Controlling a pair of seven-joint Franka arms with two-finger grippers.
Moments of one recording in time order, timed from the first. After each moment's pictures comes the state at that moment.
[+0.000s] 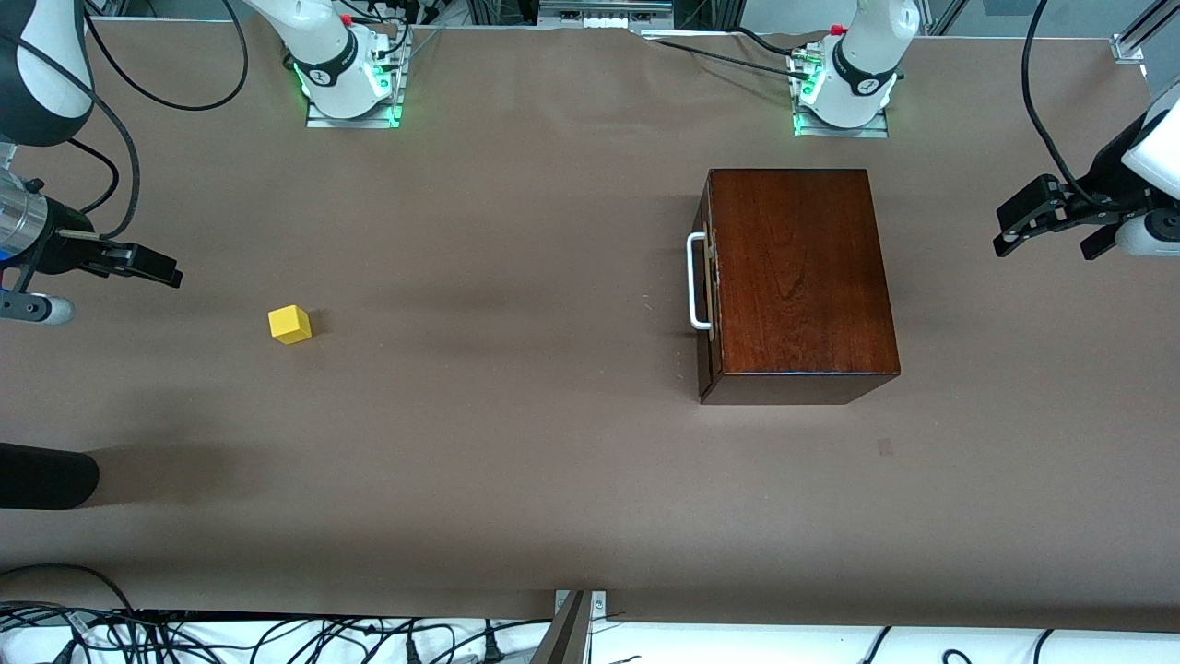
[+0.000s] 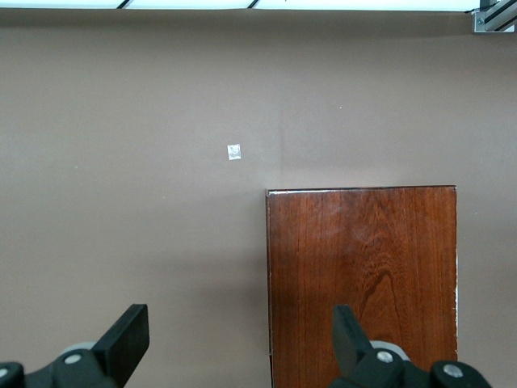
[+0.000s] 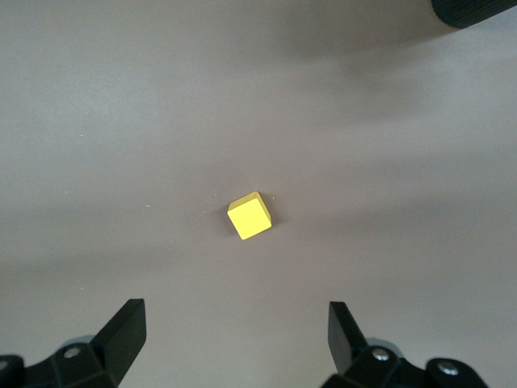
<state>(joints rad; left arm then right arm) 0.08 0.06 -0.14 -1.46 -0.01 1.60 -0.07 0.09 0.14 -0.16 -1.64 0.01 1.68 0.07</state>
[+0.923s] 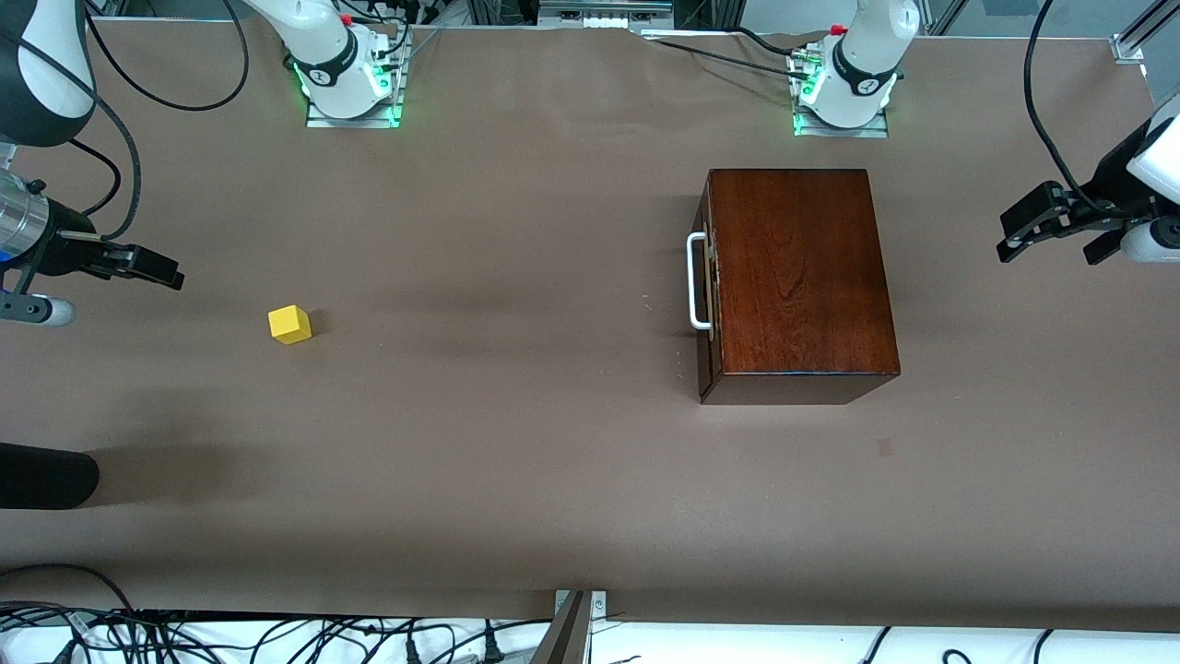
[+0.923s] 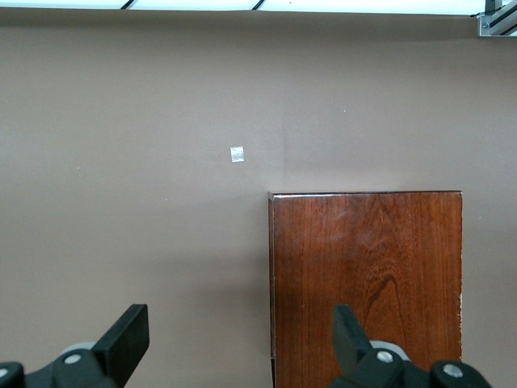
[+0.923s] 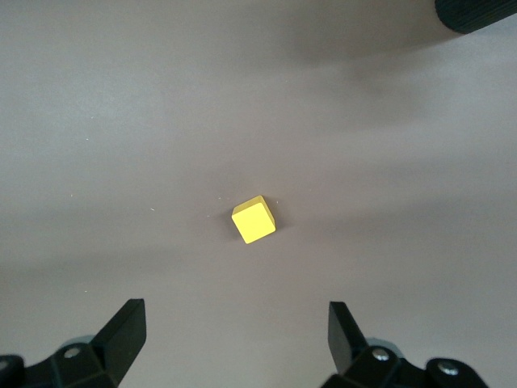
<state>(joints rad) 0.08 0.07 -0.13 -1.46 -0.01 1.60 -0.07 0.10 0.14 -0.15 -1.64 0.02 1.70 0.07</state>
